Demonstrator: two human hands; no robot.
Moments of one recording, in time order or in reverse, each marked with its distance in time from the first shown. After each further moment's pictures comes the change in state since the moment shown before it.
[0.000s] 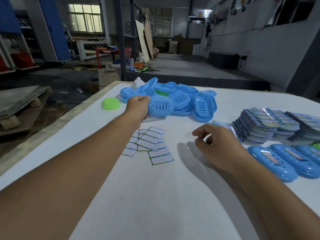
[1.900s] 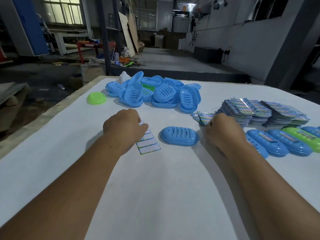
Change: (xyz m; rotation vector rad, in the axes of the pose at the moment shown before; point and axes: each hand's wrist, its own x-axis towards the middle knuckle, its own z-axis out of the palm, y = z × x) left_hand -0.099 -0.009 -0.027 1.268 -0.011 0.325; right_hand 0.005 0.018 -0.029 -0.431 0.135 0.408
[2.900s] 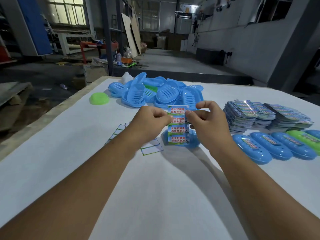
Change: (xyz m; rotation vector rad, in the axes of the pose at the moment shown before) left_hand -0.021 0.036 -0.012 -0.970 -0.227 0.085; right_hand -0.030 -0.047 -0.002 1.120 0.010 -0.136
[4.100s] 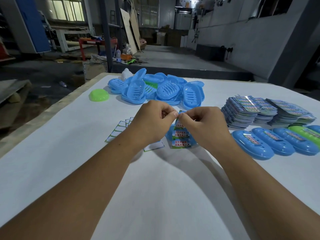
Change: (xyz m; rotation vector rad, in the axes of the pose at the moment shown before) left_hand 0.000 0.001 0.003 0.308 0.028 0.306; right_hand -0.008 0.000 0.003 -0.419 -0.070 -0.191
